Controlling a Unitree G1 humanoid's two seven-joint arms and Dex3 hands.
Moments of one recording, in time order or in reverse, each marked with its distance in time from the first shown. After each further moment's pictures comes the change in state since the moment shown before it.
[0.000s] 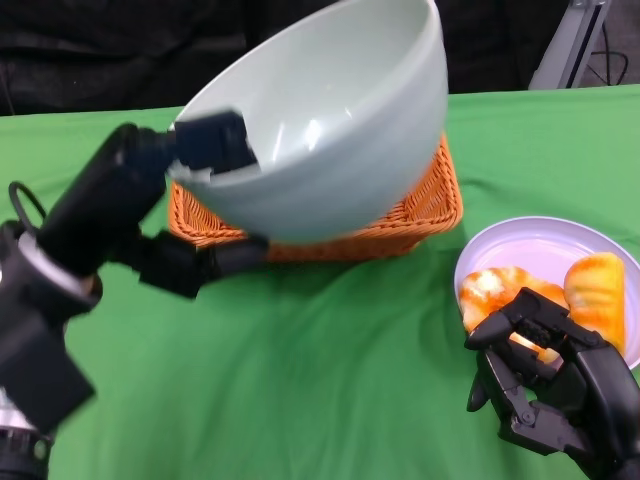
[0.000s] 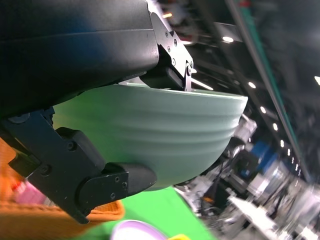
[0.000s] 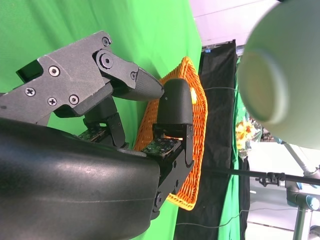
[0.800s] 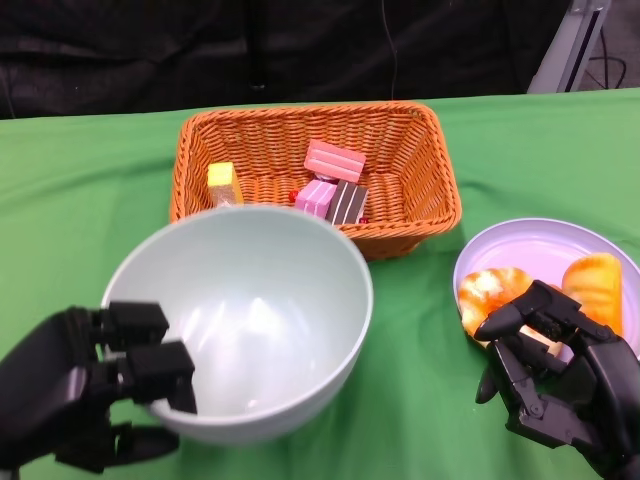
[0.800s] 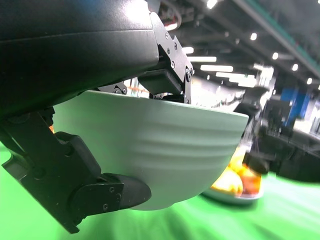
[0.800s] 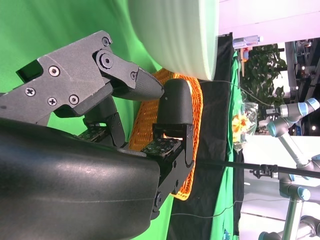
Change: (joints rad) left arm 0.243 0.150 0.231 0.279 0.801 -0.597 0.582; right arm -0.007 -0.001 -0.019 -0.006 0.001 0.002 -0.016
